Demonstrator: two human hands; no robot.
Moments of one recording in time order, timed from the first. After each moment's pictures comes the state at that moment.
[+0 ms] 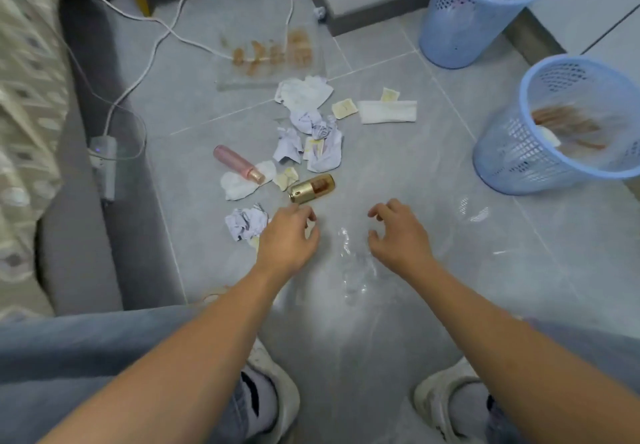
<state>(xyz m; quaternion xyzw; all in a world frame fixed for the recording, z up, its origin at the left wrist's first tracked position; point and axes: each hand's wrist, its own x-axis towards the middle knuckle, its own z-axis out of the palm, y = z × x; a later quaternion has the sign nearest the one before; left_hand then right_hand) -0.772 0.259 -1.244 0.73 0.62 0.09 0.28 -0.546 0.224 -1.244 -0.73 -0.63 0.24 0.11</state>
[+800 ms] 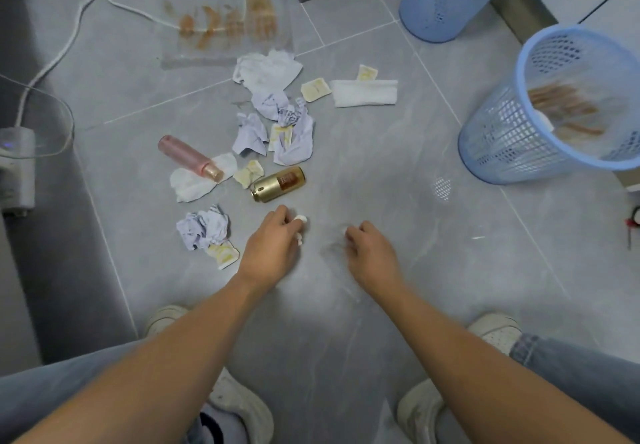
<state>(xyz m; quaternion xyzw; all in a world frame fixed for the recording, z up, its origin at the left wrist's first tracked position) -0.744 0.270 -1.316 0.81 0.53 0.07 0.26 -0.536 0.212 -1.329 -0.74 -0.63 0.23 0.08</state>
